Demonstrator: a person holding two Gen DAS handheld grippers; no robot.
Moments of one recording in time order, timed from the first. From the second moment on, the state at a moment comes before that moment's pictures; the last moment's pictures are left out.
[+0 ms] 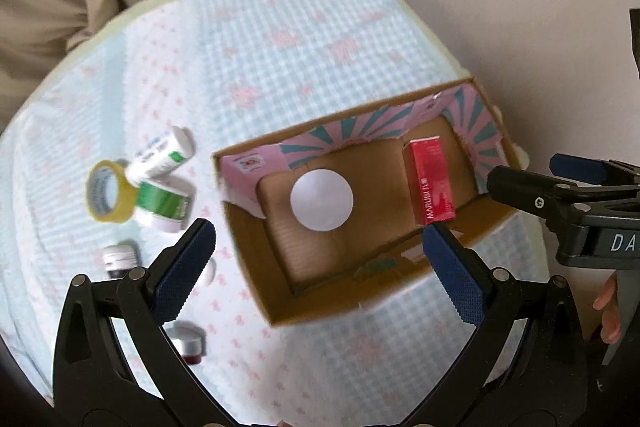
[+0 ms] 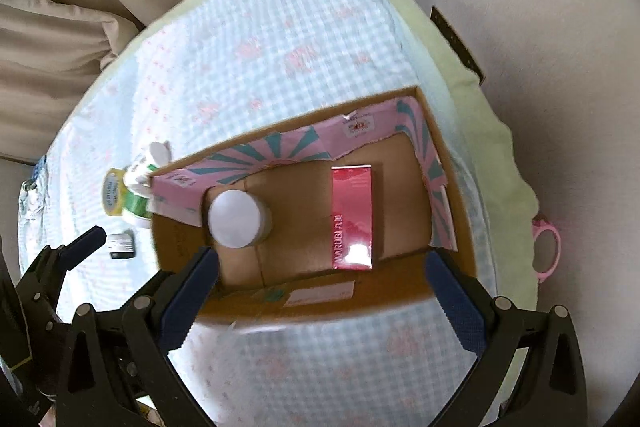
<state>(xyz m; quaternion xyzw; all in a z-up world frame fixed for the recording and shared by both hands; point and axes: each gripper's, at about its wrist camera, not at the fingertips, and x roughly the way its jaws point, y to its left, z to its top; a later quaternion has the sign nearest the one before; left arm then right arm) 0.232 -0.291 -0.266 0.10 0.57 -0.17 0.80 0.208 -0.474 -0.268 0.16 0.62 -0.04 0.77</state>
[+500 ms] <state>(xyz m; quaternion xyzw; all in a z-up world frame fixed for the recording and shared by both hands) 0.177 -0.143 -0.169 0.02 0.52 -0.09 0.85 0.161 -0.385 -0.160 0.04 0.54 0.01 0.84</state>
